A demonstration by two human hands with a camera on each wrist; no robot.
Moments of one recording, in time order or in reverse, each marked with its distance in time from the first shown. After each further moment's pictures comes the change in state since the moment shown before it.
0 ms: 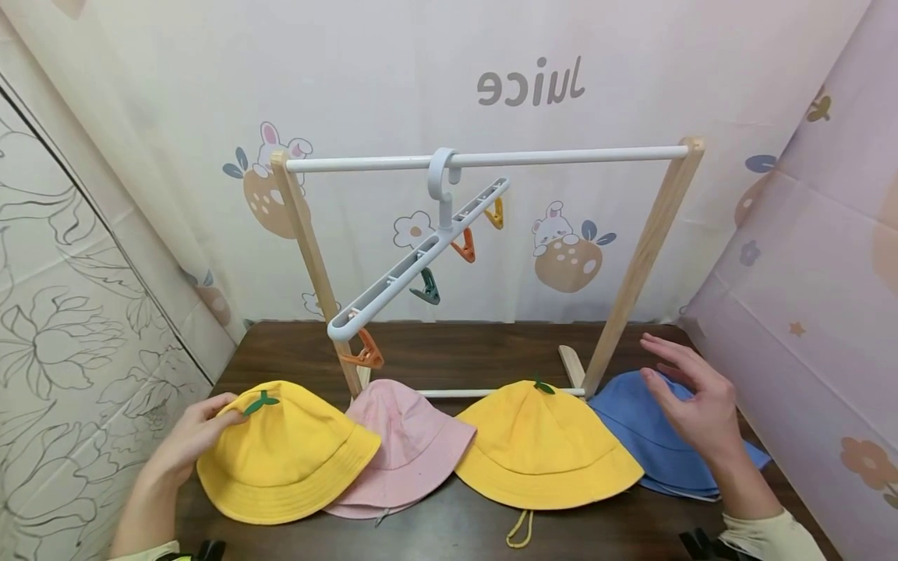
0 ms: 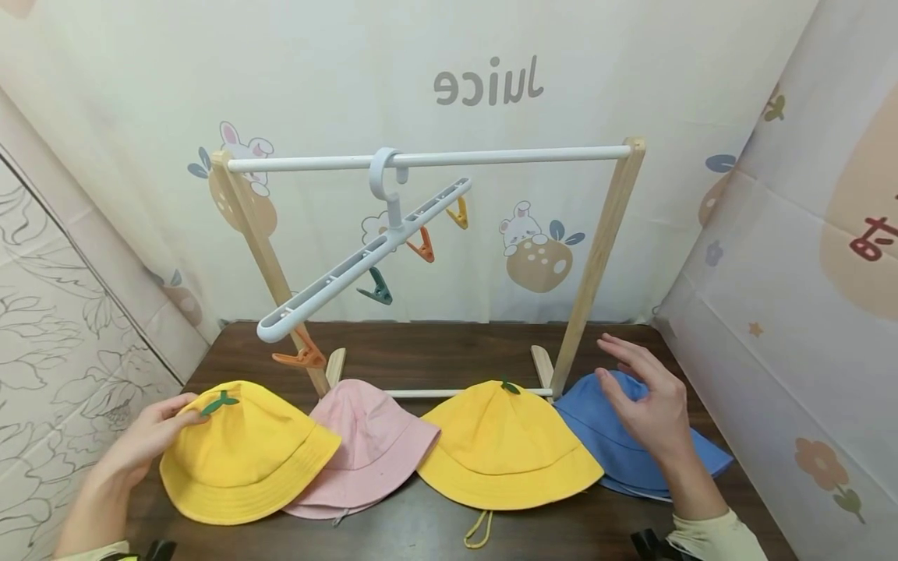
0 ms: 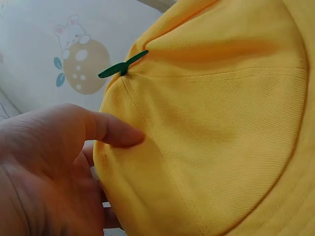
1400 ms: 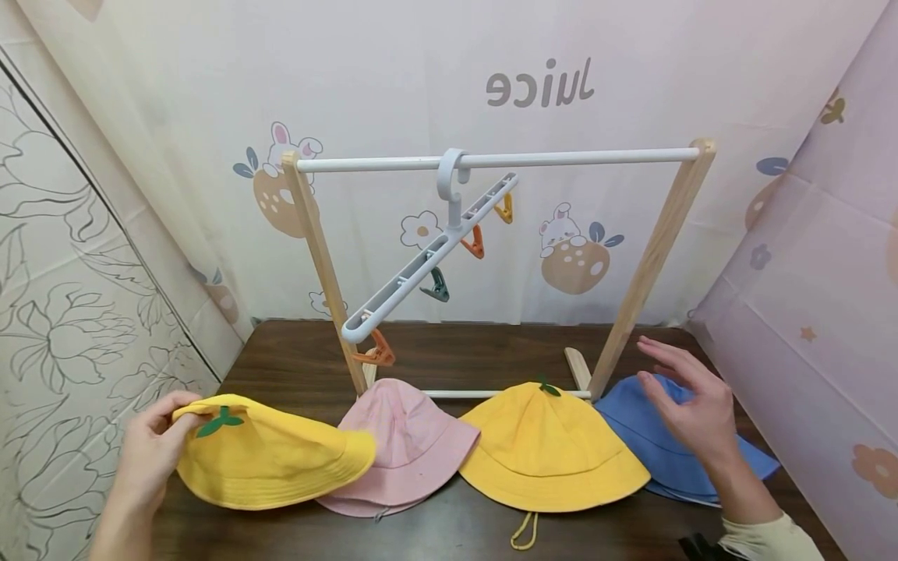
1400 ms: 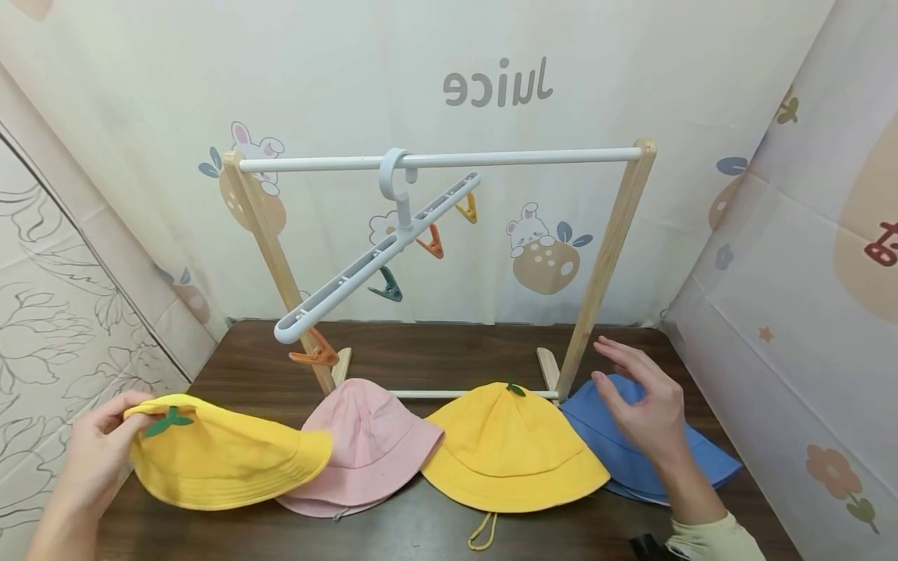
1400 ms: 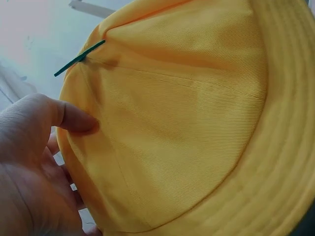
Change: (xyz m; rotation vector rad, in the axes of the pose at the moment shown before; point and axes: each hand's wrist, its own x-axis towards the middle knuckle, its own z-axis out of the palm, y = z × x) left_hand -0.055 0.020 0.001 -0.522 0.431 0.362; right_hand 0.004 -0.010 0.010 0.005 -0.008 -0.002
